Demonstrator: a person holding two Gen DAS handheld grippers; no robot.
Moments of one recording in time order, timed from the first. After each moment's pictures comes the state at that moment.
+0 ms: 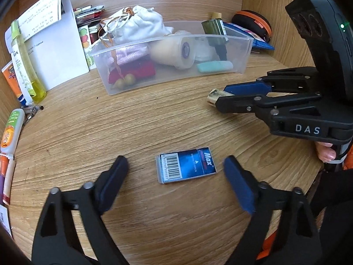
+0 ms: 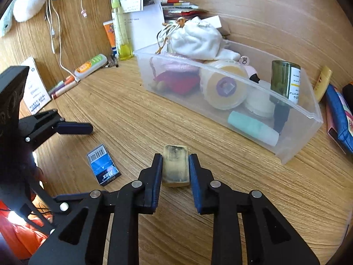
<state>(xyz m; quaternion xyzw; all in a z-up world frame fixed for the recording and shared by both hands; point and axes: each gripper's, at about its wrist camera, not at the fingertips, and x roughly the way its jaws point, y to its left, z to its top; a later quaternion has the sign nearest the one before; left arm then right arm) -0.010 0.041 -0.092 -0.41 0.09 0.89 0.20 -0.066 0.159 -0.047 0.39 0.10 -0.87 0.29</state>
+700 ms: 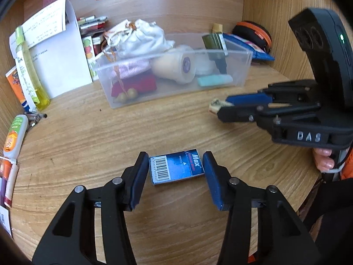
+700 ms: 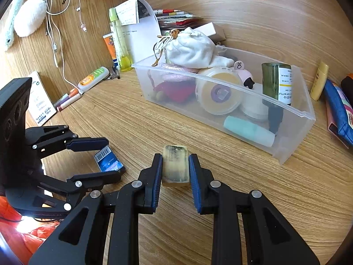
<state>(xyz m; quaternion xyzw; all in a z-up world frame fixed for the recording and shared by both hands) -0.011 0.042 -0.080 -0.37 0.08 0.90 0.19 -0.067 0.166 -0.044 0.38 0.07 -0.87 0.31</state>
